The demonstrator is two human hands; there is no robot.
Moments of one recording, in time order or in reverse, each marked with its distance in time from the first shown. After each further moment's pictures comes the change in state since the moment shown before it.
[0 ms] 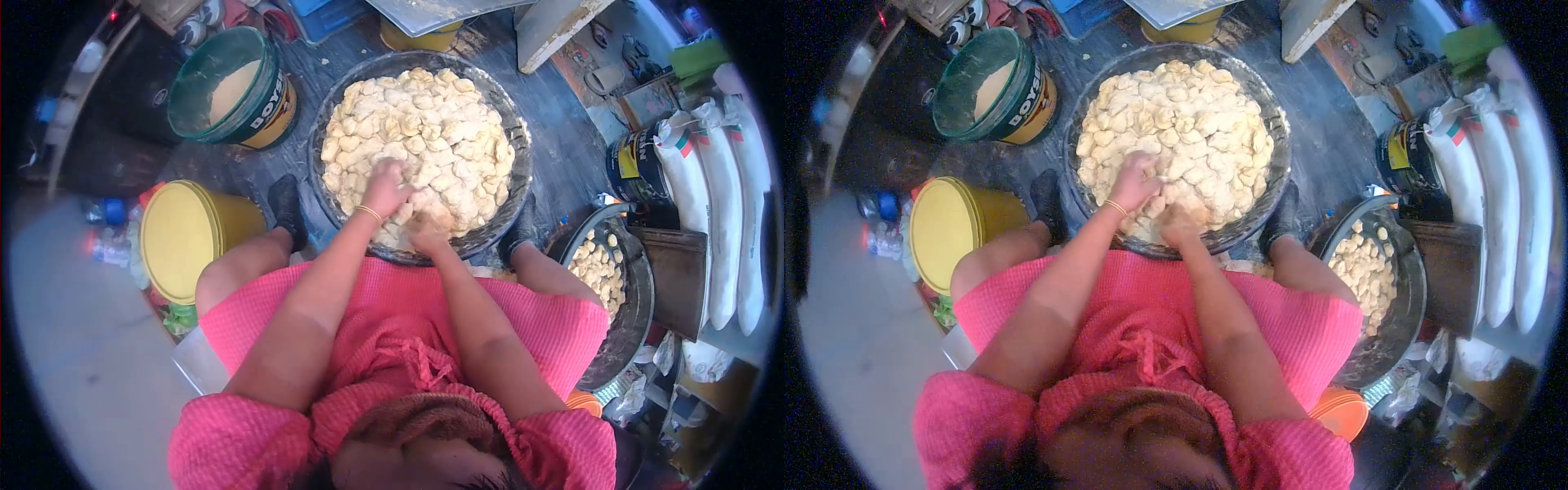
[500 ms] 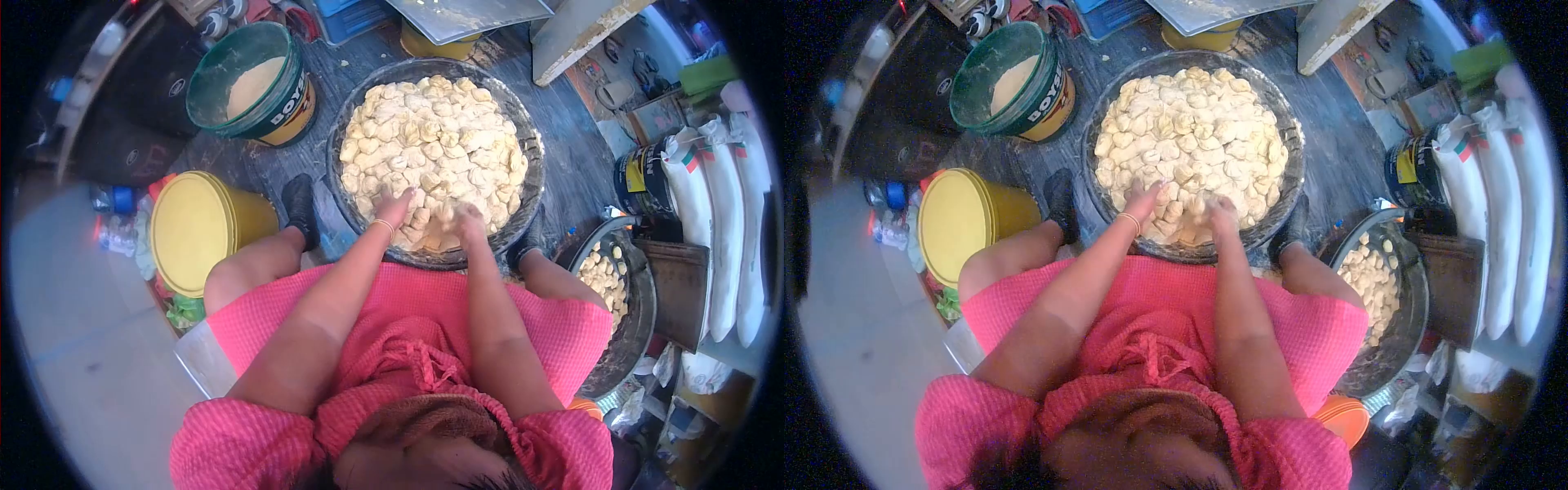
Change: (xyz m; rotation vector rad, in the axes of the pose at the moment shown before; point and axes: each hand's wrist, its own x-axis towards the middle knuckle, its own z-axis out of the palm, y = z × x) left_hand -0.026 -0.004 0.004 -0.369 -0.041 -0.910; right_hand -0.012 -0.009 -0.064 0.851 0.236 0.366
